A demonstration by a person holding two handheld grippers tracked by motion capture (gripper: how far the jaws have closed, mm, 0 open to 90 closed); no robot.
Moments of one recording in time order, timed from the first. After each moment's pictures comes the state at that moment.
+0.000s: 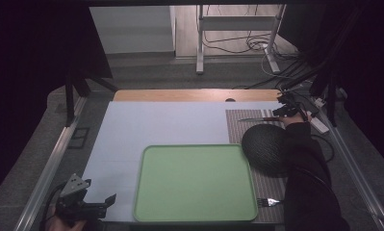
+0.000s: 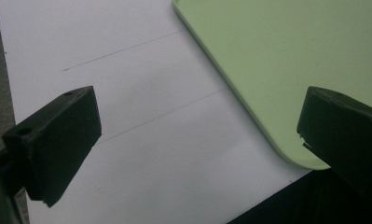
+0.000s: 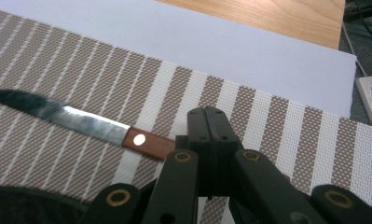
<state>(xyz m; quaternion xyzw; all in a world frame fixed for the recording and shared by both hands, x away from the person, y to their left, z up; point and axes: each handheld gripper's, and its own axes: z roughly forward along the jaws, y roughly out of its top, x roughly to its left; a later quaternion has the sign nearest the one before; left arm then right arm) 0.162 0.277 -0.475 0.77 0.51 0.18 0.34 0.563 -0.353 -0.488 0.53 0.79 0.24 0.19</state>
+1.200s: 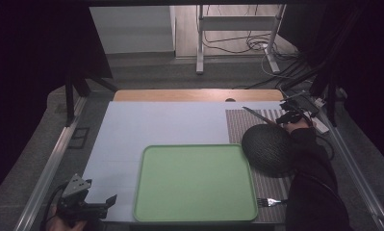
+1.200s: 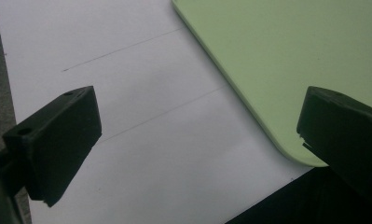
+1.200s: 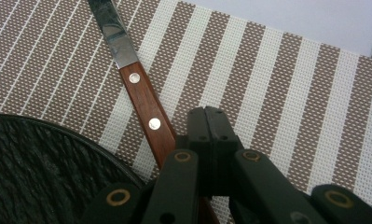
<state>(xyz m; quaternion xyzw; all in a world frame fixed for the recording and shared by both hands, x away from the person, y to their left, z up) 0.162 0.275 -0.475 0.78 0.51 0.18 0.33 0.543 -0.365 -0.496 0.54 0.80 0.21 0.15</state>
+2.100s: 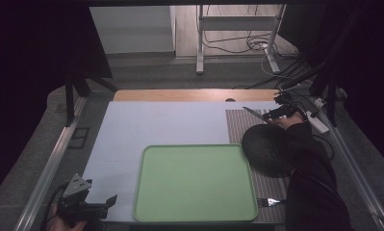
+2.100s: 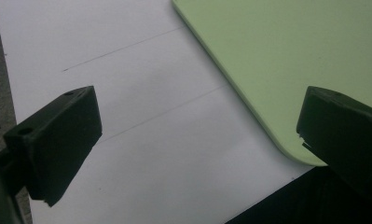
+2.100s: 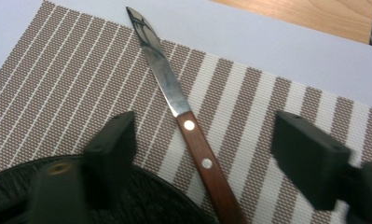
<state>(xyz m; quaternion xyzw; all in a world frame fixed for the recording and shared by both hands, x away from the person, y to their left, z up) 0.162 0.274 -0.475 0.78 0.51 0.18 0.33 0.544 -0.333 -0.471 0.52 0.80 0.24 0.16</state>
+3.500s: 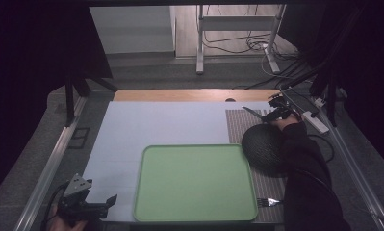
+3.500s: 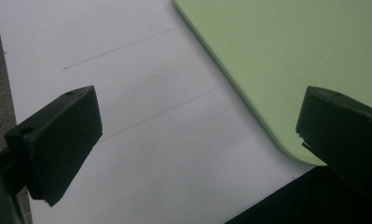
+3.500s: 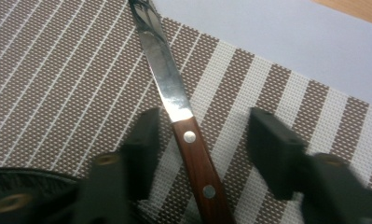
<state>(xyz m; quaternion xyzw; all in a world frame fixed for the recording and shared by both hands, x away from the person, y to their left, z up) 0.163 0.274 -0.475 0.78 0.51 0.18 0.33 0.562 -0.331 -0.499 0.49 0.83 0.21 0.15</state>
